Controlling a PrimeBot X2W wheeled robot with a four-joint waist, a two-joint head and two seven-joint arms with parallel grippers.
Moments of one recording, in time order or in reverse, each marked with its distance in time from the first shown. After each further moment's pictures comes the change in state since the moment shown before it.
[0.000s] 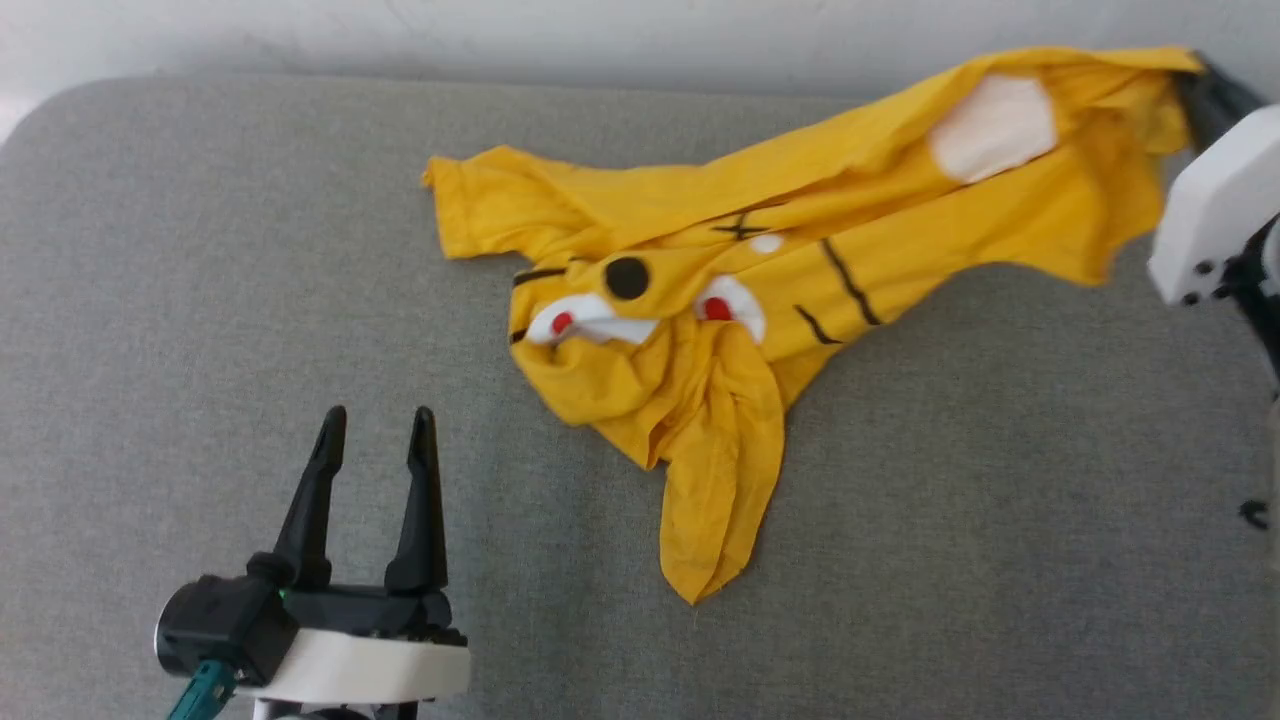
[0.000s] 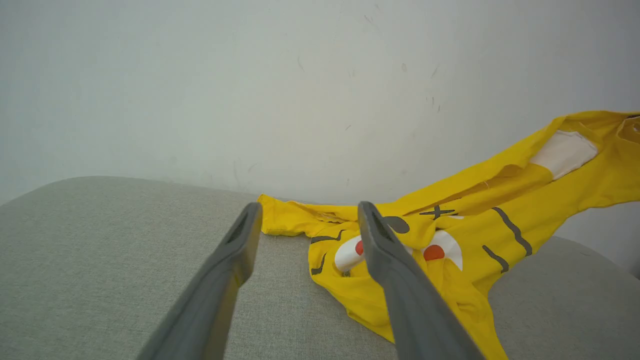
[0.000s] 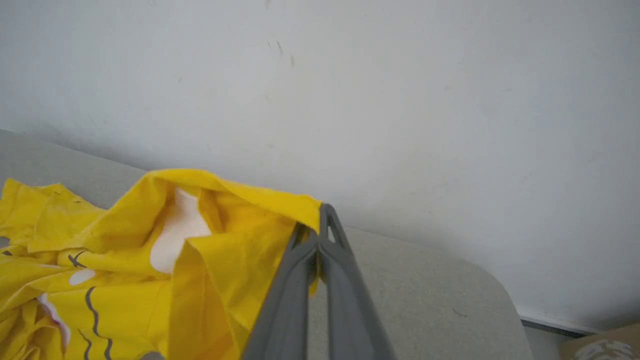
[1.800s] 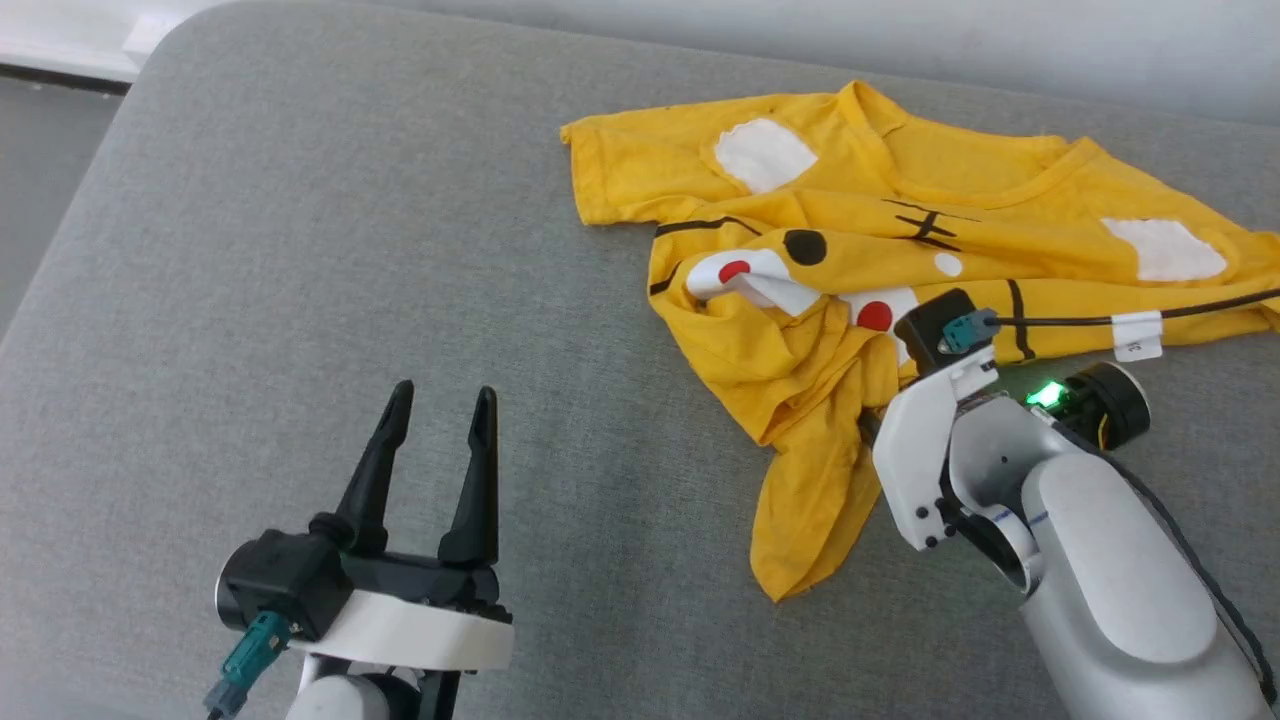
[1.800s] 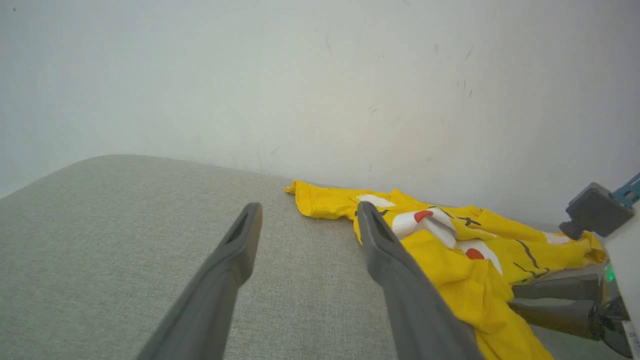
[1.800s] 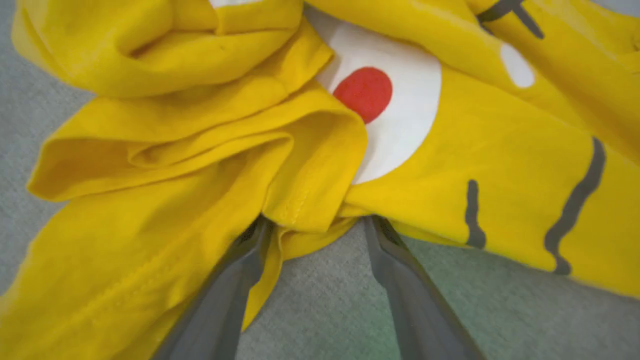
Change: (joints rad) left arm -0.089 -0.003 -0.067 0.102 -0.016 -0.035 0.000; right arm 0.163 0.066 0.345 0.365 0.037 0.000 -0.006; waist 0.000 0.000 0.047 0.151
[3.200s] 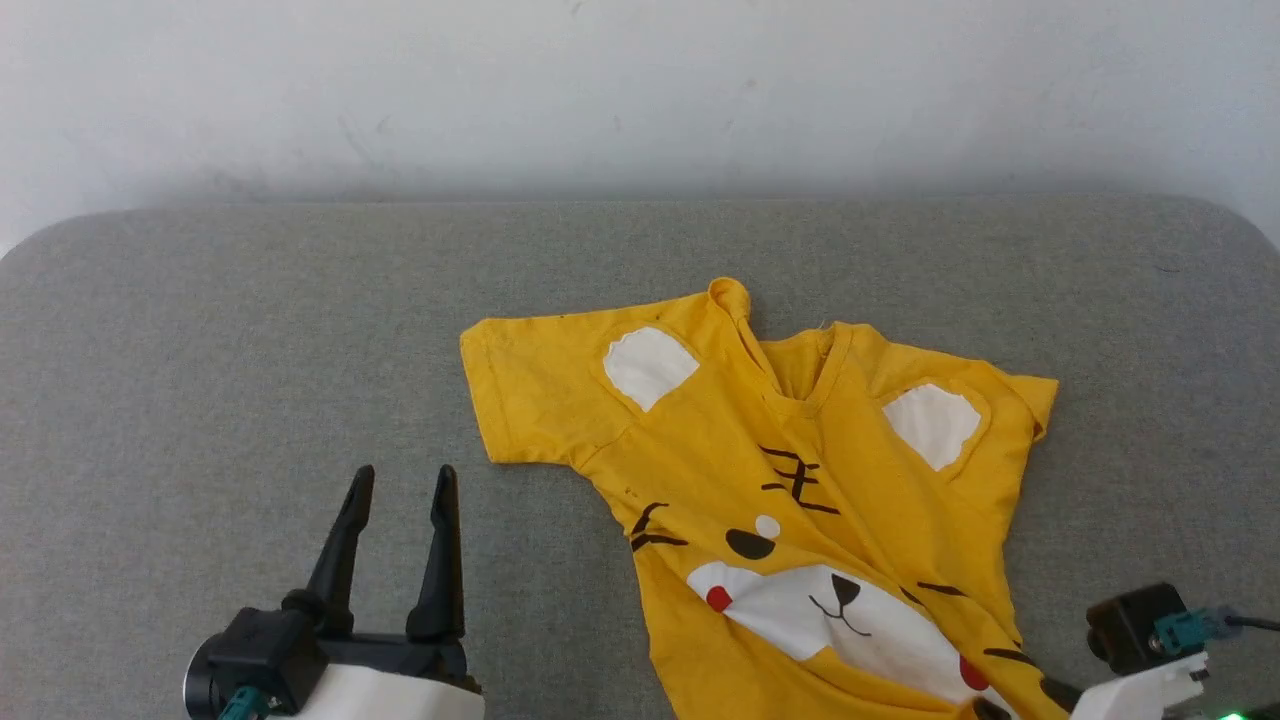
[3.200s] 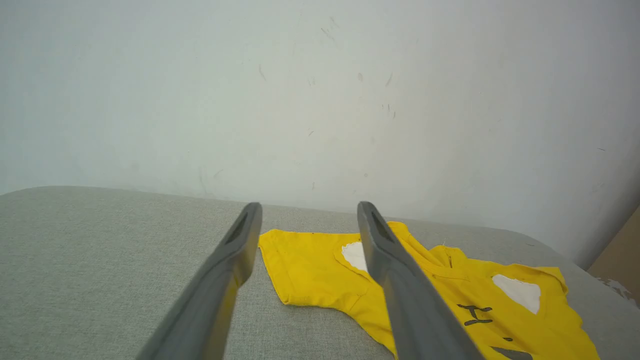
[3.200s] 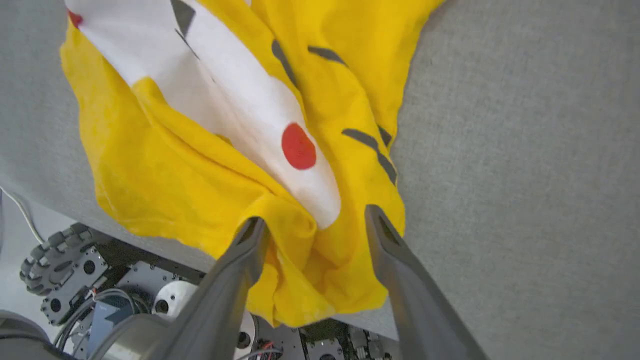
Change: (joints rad) left arm 0.135 0.000 0.046 -0.022 0.020 0.036 0.000; right arm 0.761 -0.115 -0.262 -0.695 0.235 0.000 0.271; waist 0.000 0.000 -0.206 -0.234
